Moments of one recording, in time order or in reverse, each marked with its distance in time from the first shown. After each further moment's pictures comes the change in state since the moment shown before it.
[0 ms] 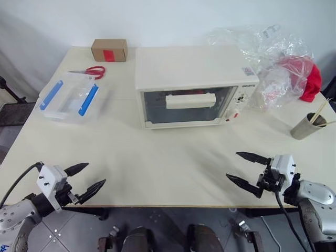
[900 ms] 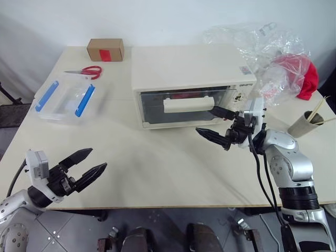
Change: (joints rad) left arm -0.119 -0.025 0.080 -0.075 -0.372 0.234 -0.003; right arm -0.484 0.106 0.115 0.014 0.068 0.310 -0.083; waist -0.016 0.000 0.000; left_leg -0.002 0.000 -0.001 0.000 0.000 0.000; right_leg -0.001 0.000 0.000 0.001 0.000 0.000
